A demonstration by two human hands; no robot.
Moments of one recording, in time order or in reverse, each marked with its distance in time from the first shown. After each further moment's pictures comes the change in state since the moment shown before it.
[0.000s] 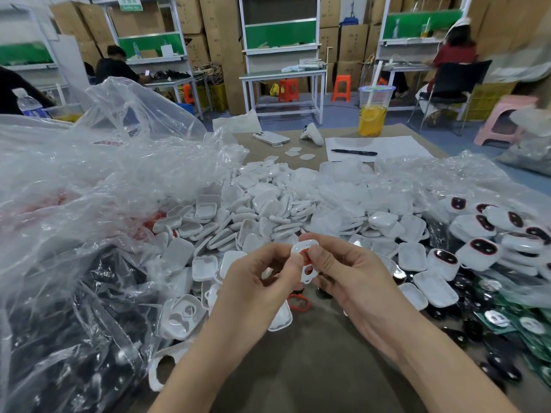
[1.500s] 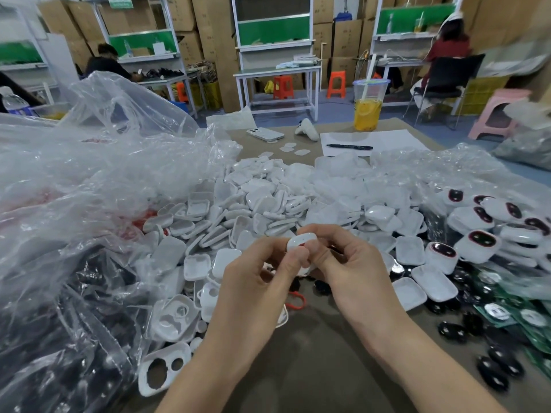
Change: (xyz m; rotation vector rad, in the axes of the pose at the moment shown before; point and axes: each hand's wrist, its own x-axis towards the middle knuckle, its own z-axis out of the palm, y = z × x) left_hand 0.001 -0.005 0.013 0.098 0.105 0.091; right_hand -0.001 0.003 0.008 -0.310 0.191 -0.230
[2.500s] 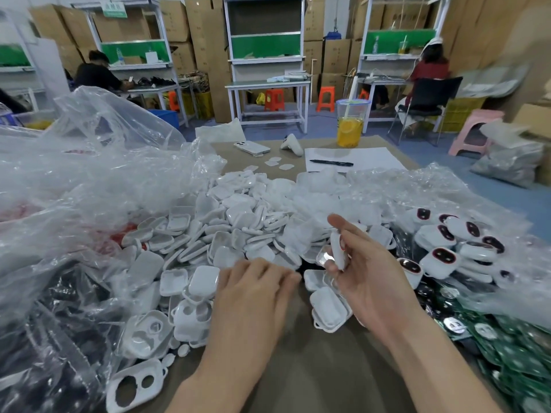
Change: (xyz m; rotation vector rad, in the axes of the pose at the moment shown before) left_hand 0.003 -0.015 0.024 0.854 0.020 0.251; right_hand 0.025 -0.011 -0.052 0.592 0.080 0.271
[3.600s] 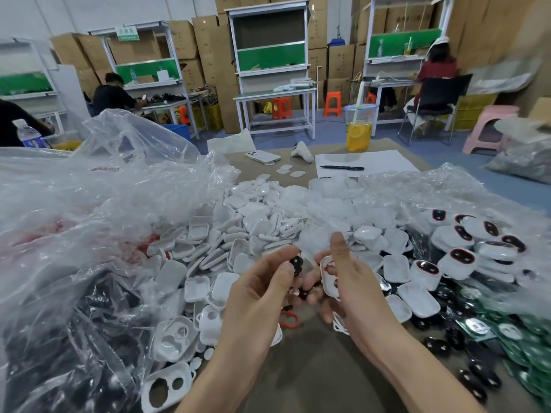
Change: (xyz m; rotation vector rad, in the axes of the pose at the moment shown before) left_hand 0.002 0.000 -0.021 -1.155 -0.073 -0.436; right_hand -0.010 0.036 0.020 -0.414 -0.002 -0.033
